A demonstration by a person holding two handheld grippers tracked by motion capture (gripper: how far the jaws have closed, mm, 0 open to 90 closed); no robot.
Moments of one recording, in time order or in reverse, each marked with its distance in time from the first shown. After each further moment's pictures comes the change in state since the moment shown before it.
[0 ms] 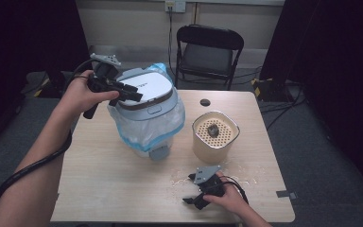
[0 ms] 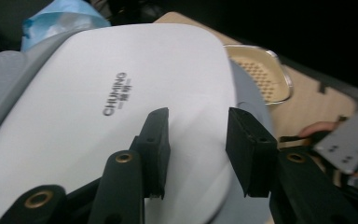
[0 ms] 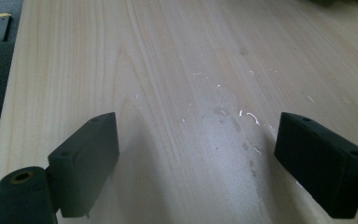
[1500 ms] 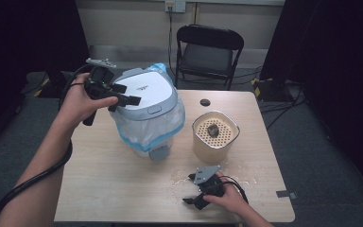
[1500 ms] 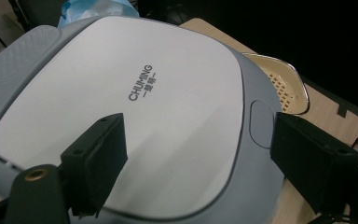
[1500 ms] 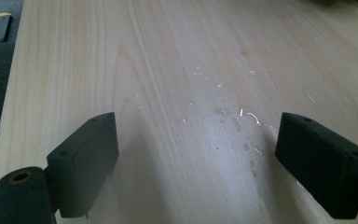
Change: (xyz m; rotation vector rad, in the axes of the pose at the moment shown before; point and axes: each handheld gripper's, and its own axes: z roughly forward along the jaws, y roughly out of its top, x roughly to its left) left arm -0.009 -0.016 -0.017 -0.060 0.048 -0.120; right arm 0.000 0.000 0.000 0.000 0.002 -0.001
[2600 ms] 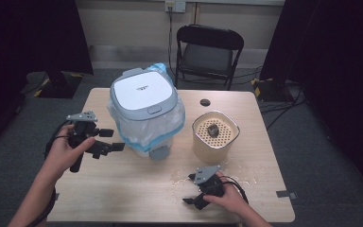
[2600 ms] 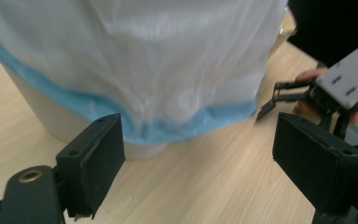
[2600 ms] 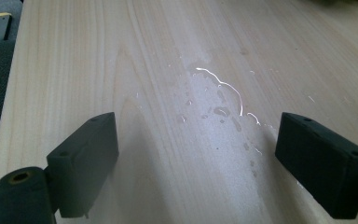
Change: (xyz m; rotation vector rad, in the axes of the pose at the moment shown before) left arm -0.004 -0.142 0.008 0.016 -0.088 -0.073; right arm 0.000 0.000 0.000 0.001 0.001 -0.001
